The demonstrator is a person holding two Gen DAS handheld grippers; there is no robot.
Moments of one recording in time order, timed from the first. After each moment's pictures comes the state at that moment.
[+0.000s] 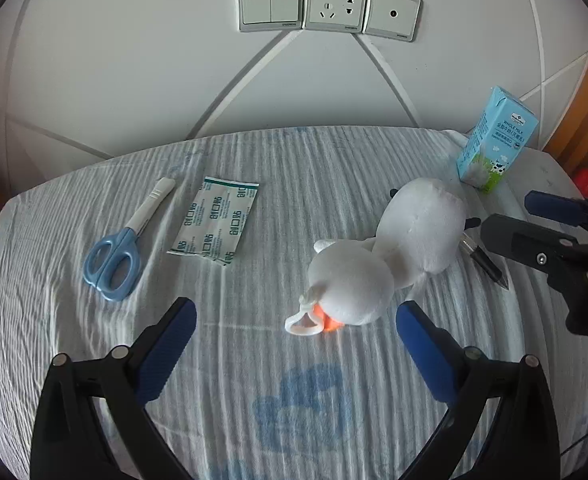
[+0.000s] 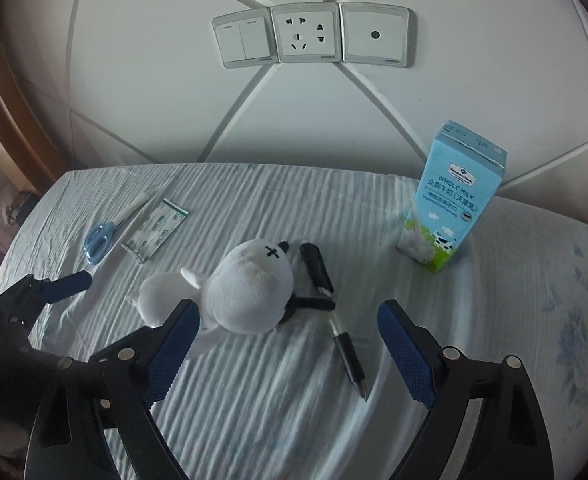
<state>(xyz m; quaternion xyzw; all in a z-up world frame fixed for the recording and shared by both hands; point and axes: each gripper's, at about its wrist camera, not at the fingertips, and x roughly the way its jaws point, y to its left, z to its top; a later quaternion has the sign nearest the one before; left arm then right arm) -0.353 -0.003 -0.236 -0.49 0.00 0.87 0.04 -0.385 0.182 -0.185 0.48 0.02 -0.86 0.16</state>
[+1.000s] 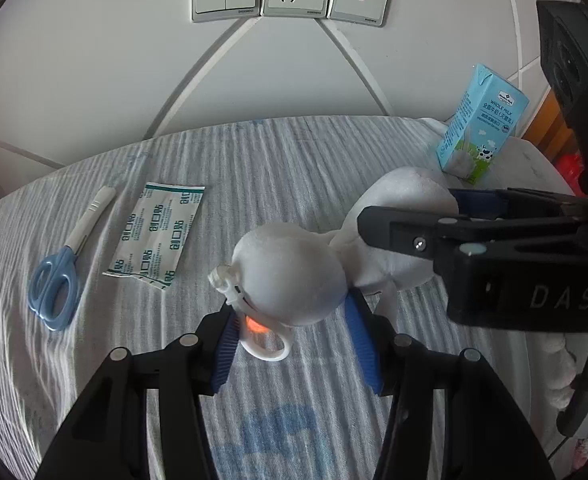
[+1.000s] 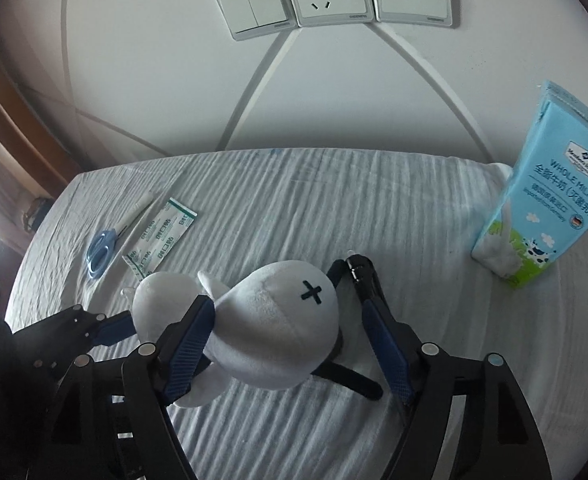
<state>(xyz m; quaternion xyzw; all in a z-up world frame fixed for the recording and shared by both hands) -0.361 0.015 -0.262 -0.48 0.01 0.87 0.10 -0.424 0.159 -0.233 0.51 -0.03 -0.83 0.22</state>
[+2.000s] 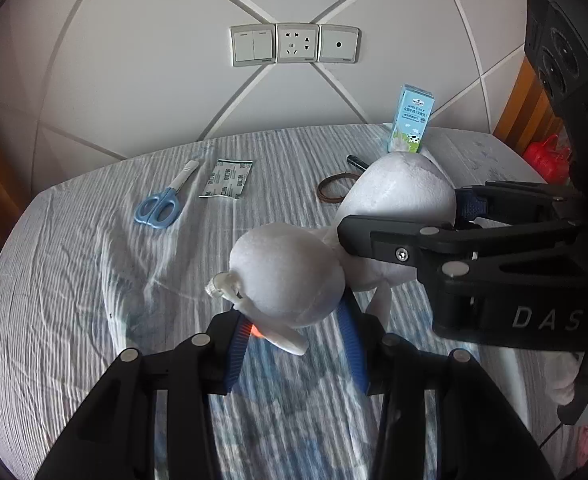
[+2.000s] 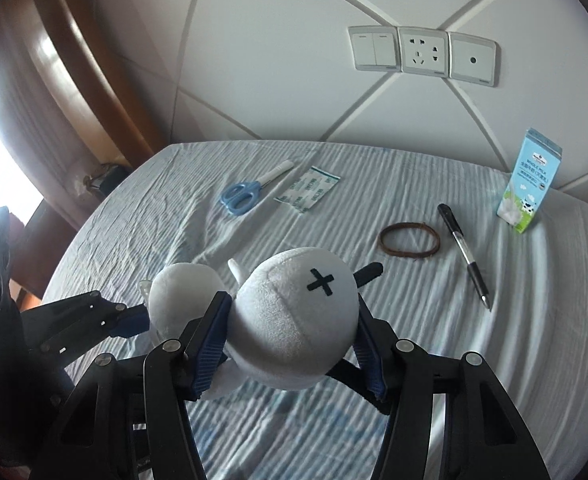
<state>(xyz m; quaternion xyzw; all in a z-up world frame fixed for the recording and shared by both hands) -0.193 -0.016 -0.162 -0.46 0.01 0.89 0.07 -0.246 0.112 -0.136 0.46 0.01 -0.84 0.28</state>
